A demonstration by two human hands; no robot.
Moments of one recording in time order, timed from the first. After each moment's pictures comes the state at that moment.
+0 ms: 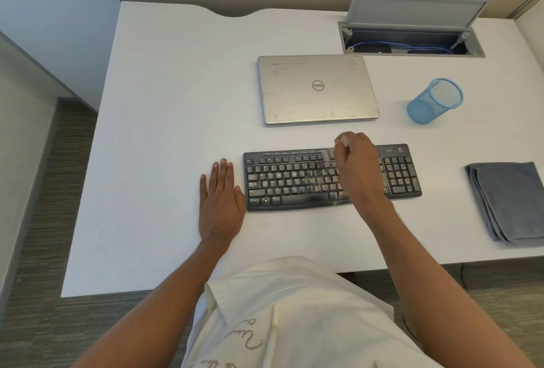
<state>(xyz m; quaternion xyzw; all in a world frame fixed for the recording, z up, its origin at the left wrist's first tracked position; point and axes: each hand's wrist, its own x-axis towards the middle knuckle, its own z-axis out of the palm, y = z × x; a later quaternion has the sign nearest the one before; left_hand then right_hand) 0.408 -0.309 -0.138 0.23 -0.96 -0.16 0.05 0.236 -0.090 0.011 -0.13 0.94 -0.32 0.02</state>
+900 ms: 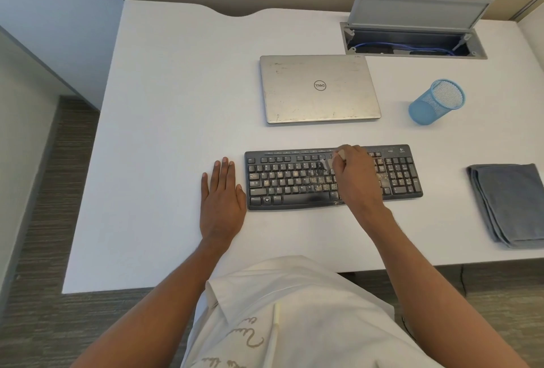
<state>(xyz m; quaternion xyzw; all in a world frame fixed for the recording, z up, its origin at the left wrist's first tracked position) 0.409 -0.309 -0.139 0.24 -0.96 -0.15 0.05 0.248 -0.085 0.001 -0.13 0.95 -0.26 0.07</state>
